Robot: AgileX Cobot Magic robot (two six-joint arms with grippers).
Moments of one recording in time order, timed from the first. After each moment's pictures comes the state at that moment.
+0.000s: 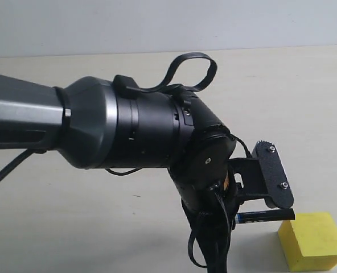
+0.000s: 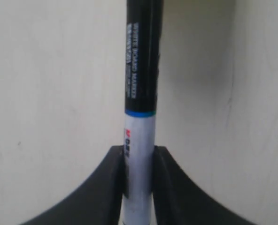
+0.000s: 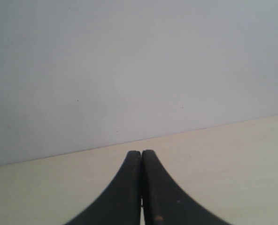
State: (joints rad) left arm -1.14 1.99 -1.32 -0.03 0.72 0.47; right arm -0.09 0.03 0.00 0.06 0.03 0.13
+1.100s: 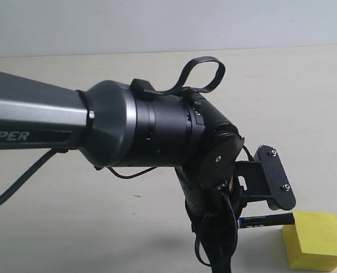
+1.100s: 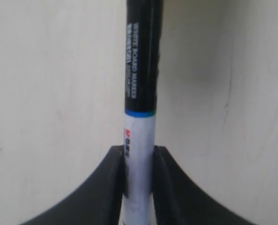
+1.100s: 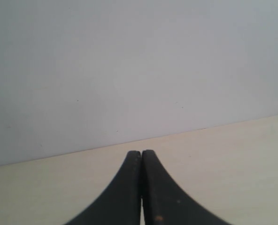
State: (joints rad) left arm -1.14 2.03 -1.36 -0.06 0.76 0.49; right arm -0.09 0.03 0.00 0.06 0.03 0.13
